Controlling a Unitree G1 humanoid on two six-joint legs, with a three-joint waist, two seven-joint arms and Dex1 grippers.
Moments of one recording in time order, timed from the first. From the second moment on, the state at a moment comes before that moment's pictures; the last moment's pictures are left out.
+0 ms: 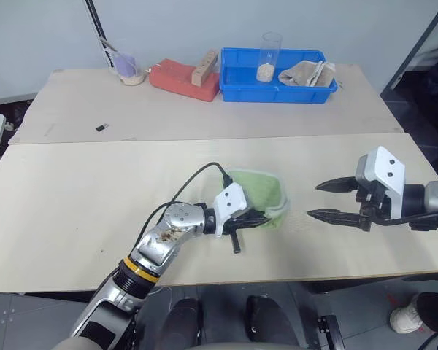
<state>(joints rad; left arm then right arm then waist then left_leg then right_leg) -0.45 0.31 -0.45 -0.05 -0.27 0.30 -0.86 -0.22 -1.07 -0.21 -0.49 0.53 0.73 1.06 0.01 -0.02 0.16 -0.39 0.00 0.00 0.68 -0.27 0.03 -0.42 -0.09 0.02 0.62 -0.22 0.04</state>
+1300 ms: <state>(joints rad) -0.24 0.79 0.06 -0.48 -0.60 0.44 -1.12 -0.53 -0.54 0.13 0.05 0.33 0.76 0.76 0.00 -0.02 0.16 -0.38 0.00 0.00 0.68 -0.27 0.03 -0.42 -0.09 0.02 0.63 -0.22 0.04</state>
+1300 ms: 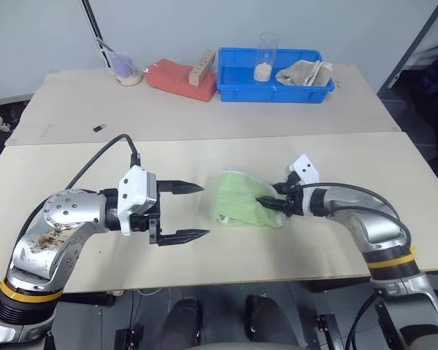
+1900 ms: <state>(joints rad) -0.26 0.79 0.07 -0.47 -0.59 0.43 -1.06 -0.54 -0.55 0.14 0.01 0.33 0.78 0.80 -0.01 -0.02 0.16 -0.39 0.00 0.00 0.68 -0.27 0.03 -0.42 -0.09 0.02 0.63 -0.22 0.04</state>
